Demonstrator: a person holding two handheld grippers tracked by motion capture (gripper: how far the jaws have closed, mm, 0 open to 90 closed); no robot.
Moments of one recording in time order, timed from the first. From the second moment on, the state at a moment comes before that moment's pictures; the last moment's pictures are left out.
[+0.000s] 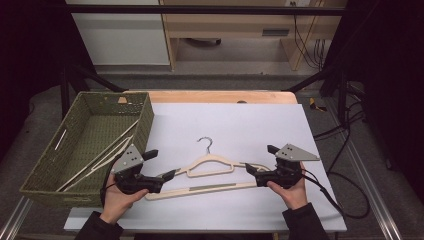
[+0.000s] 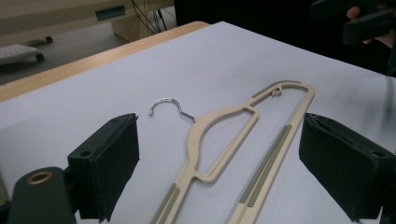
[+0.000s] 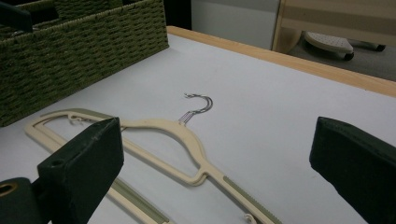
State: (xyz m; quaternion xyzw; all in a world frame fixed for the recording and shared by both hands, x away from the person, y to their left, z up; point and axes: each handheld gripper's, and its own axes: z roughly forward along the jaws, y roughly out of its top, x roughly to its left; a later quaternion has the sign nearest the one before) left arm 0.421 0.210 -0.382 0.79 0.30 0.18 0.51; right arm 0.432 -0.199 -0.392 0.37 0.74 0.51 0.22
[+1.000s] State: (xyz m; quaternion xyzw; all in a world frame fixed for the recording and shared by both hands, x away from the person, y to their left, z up) left arm 0.467 0.187 -0.448 0.85 0.35 0.15 0.38; right arm 0.429 -0.199 -0.389 0.36 0.75 0.51 0.22
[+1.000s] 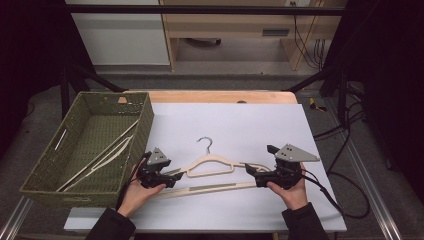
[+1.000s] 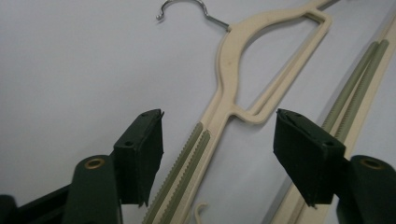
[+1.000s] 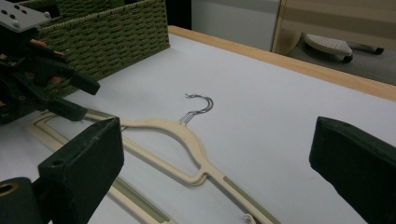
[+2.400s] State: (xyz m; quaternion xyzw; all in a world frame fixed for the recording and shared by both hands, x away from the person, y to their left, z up) left arm 0.464 0.184 -0.469 0.88 0.32 0.12 0.31; right arm 0.428 -0.200 -0.389 0.36 0.75 0.51 0.22
